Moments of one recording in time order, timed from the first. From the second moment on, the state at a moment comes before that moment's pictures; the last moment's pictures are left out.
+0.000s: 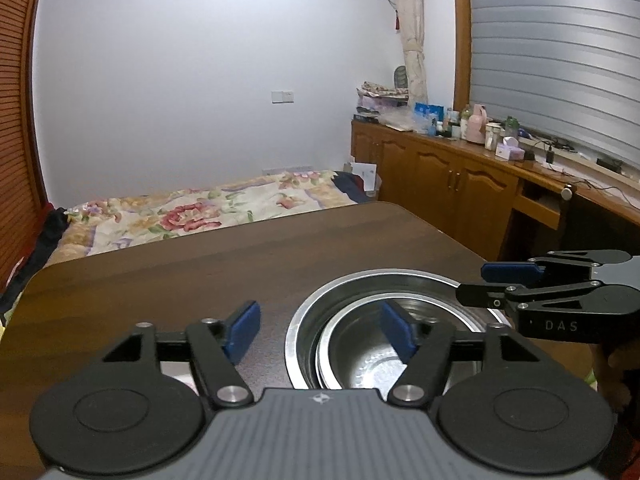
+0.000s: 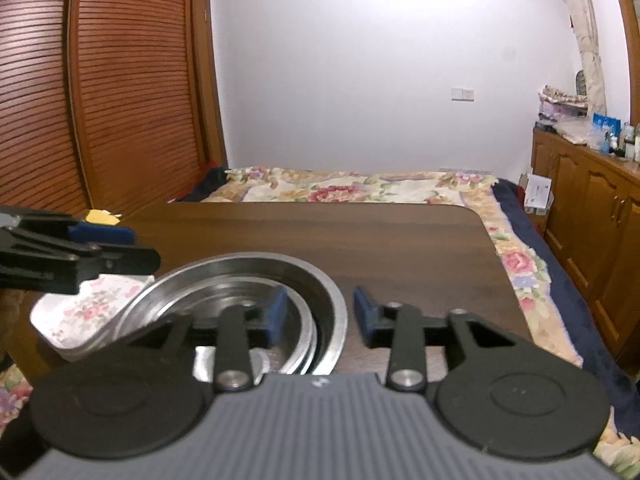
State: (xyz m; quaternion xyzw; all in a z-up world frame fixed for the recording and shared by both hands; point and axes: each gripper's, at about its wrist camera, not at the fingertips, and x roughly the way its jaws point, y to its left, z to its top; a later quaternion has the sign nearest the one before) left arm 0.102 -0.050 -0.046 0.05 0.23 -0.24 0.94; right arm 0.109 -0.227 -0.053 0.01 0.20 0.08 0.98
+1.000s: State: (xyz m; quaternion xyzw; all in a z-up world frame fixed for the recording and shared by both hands) left arm 0.111 -0.055 -0.073 0.02 0.28 -0.24 0.93; right arm 0.122 -0.224 -0.087 0.07 0.21 0.08 0.97
